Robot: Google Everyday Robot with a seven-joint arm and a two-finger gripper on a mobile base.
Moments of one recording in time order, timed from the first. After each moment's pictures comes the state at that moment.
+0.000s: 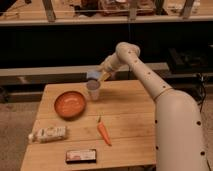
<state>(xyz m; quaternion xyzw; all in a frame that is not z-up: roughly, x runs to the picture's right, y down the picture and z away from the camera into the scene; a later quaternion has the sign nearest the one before) -0.019 -0.109 0.884 -0.17 -0.29 0.06 0.94</state>
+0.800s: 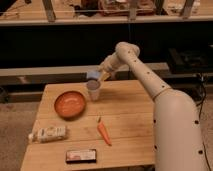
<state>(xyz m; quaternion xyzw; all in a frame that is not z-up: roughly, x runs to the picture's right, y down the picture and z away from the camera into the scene) -0.020 -0.109 0.888 -0.17 -0.29 0.06 0.94</state>
